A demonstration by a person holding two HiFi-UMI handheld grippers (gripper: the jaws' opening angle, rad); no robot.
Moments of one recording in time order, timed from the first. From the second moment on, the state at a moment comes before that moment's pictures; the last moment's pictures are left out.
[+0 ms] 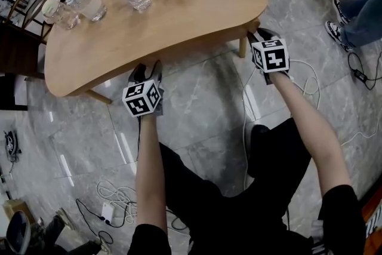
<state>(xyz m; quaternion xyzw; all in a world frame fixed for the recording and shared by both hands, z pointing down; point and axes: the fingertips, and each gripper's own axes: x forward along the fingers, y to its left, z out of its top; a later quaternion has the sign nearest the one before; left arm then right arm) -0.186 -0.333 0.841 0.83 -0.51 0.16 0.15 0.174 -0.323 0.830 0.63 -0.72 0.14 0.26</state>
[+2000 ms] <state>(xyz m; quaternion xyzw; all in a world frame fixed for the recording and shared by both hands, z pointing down) -0.117 -0.145 0.464 0.80 -0.52 0.18 0.24 0.116 -0.118 0.521 0.49 -0.78 0.20 0.34</state>
